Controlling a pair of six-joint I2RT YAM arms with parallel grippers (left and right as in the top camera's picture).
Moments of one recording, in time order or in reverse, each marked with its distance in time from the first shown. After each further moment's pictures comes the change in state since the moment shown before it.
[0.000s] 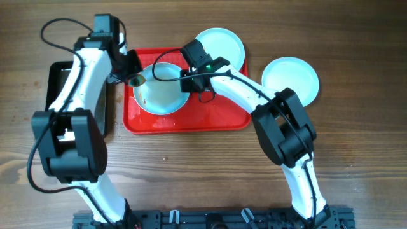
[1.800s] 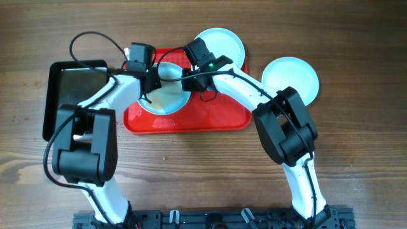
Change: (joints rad) left arm -0.146 -0.010 -0.355 0.492 -0.256 -0.052; right arm -0.013 0.000 0.000 0.007 -0.034 0.012
